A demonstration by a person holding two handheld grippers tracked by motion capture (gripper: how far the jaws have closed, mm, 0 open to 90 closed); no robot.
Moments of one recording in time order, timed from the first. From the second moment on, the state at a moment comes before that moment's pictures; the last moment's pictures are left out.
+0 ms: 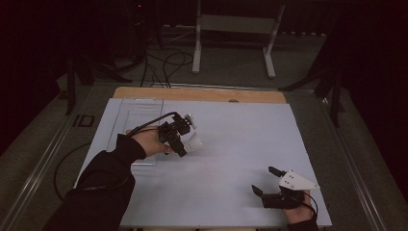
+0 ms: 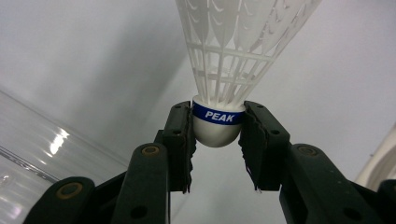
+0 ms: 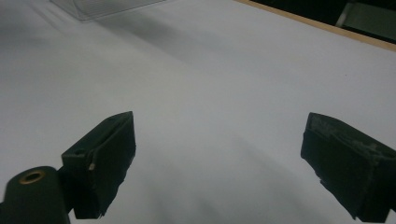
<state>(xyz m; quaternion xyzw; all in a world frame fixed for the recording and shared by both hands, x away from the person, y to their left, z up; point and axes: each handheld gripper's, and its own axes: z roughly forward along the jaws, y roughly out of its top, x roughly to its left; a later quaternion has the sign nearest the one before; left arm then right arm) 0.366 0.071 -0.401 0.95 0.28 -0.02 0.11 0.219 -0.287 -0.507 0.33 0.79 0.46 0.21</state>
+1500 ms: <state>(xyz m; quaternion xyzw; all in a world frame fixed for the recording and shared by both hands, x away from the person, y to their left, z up) 0.377 0.146 -0.364 0.93 0.35 0.00 0.13 0.220 -0.284 -0.507 0.33 0.79 0.46 0.21</state>
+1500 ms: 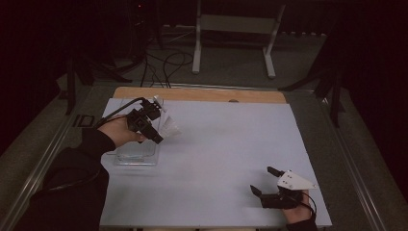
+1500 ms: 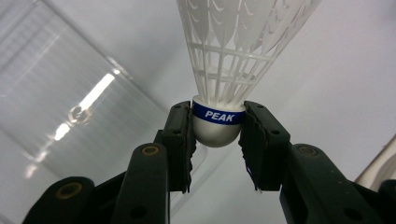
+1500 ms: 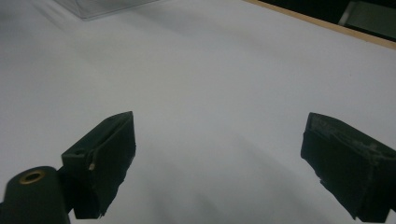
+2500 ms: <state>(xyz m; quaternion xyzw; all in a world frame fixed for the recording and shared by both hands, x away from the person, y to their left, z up) 0.379 0.199 -0.335 0.91 0.40 0.01 0.14 0.220 -0.283 -0.507 0.33 0.79 0.47 0.21</state>
